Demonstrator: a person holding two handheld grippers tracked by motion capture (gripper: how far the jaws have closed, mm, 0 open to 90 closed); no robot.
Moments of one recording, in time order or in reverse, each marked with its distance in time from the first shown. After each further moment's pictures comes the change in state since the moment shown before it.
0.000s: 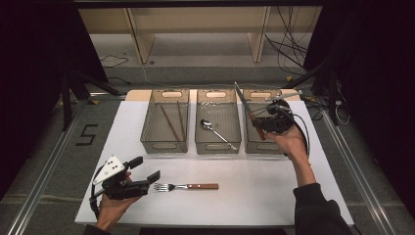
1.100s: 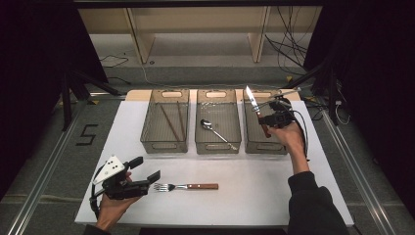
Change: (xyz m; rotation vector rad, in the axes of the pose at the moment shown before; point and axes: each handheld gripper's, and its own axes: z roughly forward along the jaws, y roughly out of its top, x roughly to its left) left arm 0.000 0.000 0.000 0.005 -0.003 0.002; right arm -0.039 0.001 0.036 0.106 -0.107 0.144
